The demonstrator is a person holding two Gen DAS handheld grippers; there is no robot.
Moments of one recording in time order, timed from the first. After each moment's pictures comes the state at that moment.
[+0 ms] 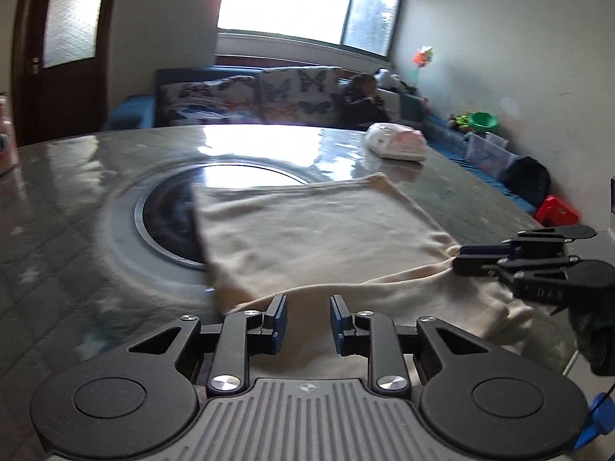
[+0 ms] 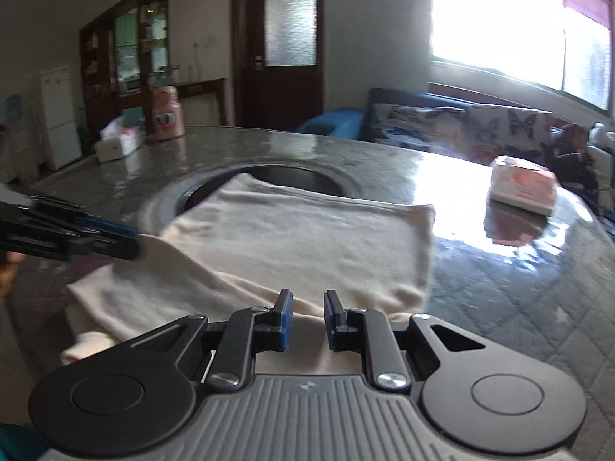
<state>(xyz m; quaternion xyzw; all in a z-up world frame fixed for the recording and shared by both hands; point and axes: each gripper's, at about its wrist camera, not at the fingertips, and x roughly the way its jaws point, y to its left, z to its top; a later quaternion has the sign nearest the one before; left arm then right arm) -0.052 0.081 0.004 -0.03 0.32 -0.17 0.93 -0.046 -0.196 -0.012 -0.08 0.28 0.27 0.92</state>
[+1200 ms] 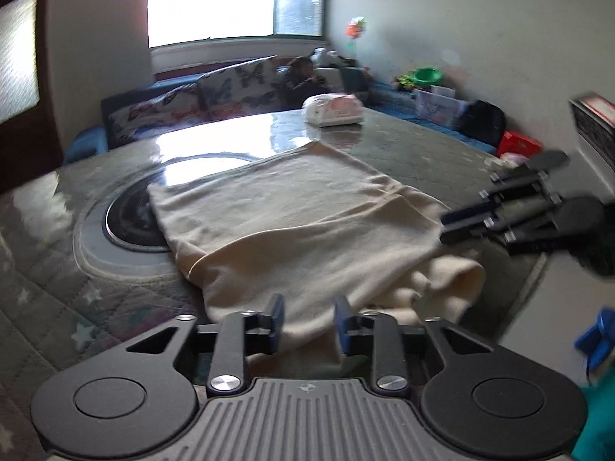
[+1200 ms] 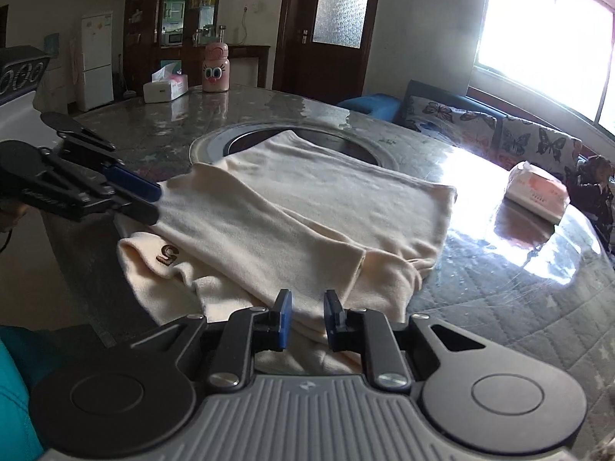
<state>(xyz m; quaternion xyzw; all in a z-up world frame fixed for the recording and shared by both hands) -0.116 0.070 0.000 0.09 0.30 -0.24 0.92 -0.098 -0.210 -0.013 -0.16 0.29 0.31 0.89</state>
